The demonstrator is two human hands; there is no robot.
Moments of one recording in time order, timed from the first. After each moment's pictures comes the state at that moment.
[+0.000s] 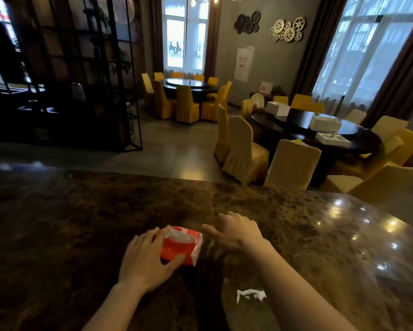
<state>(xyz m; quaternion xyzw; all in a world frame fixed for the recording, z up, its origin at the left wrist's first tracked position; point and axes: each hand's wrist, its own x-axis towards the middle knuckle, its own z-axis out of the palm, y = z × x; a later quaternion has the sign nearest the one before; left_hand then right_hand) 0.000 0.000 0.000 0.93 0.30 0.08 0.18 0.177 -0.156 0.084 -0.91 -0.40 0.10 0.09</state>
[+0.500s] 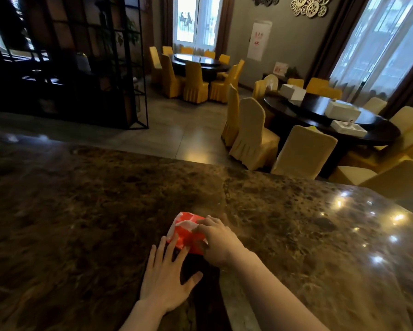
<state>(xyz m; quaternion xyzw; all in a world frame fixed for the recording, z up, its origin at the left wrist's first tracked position) 0.003 -0.021 -0.087 0.95 0.27 -0.01 0.15 0.154 -0.109 0.003 -0.85 -0.51 0.15 0.07</state>
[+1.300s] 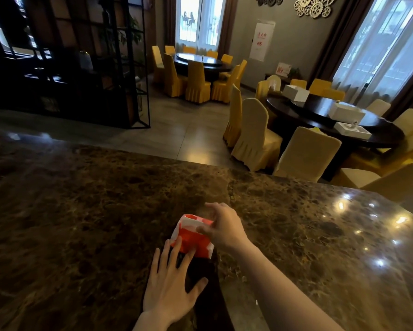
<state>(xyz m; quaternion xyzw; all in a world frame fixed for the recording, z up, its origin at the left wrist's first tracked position) 0.002 -0.023 -0.102 0.96 0.28 0.02 0.10 0.161 -0.086 0.025 -0.87 -0.39 0.11 0.29</state>
